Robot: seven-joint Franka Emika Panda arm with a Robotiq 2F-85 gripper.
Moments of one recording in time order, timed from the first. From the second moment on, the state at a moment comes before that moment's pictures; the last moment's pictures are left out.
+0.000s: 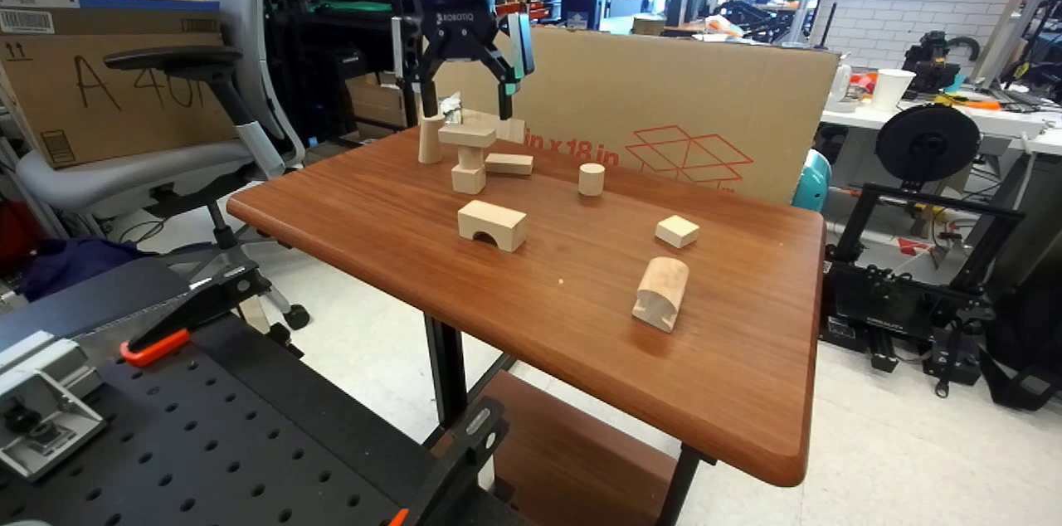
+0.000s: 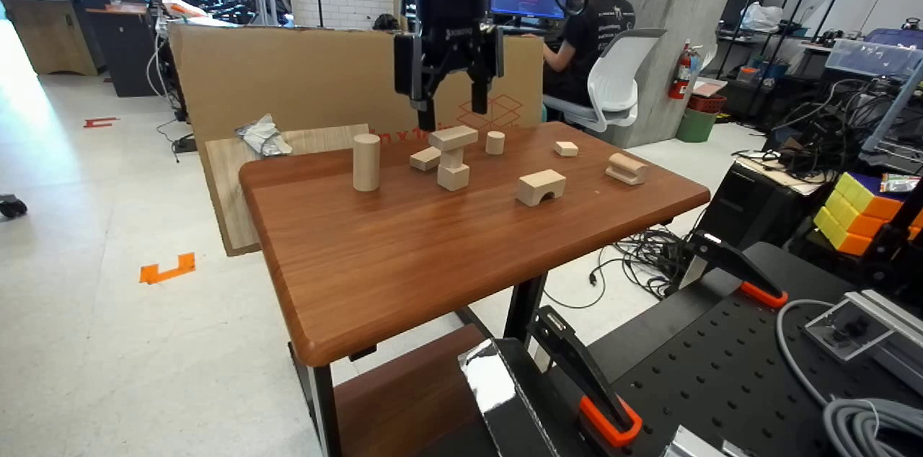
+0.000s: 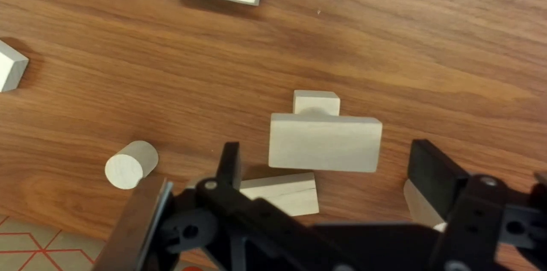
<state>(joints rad) 0.13 0.48 0.06 -1.92 -0.17 2.32 0.01</state>
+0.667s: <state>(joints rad) 0.14 0.53 0.05 -1.90 -0.17 2.32 0.01</state>
